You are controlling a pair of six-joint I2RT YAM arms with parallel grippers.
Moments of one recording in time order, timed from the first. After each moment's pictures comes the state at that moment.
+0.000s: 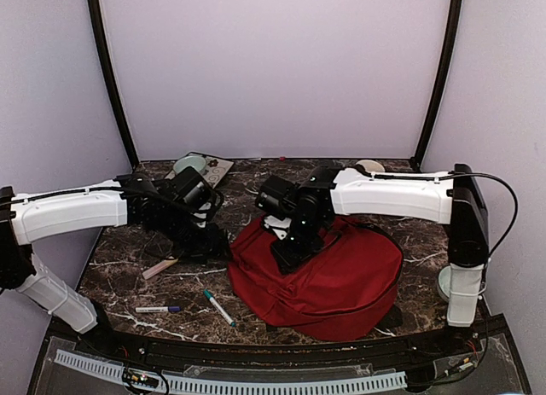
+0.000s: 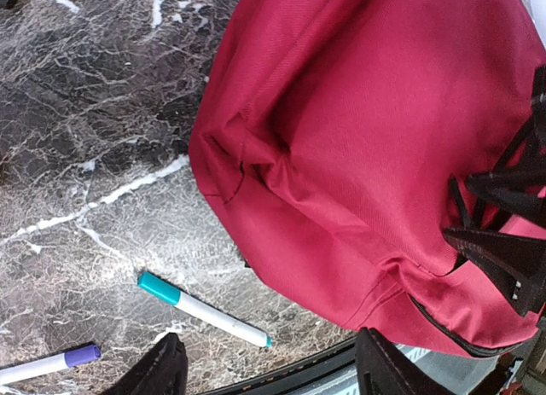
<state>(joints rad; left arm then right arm) -0.85 1.42 1.11 -0.83 0.13 -0.82 1.07 1.98 1.69 -1.08 -0.03 0.37</state>
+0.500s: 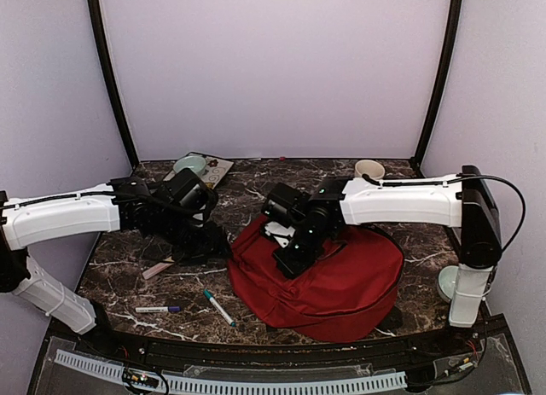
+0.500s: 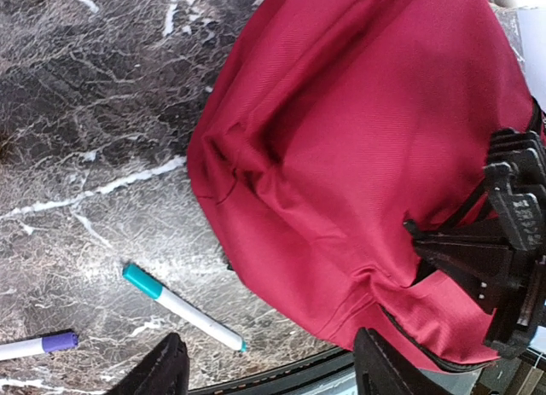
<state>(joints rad) -0.90 1.37 1.08 -0.81 0.05 -0.98 1.09 1.90 1.52 -0.93 -0.08 0.33</state>
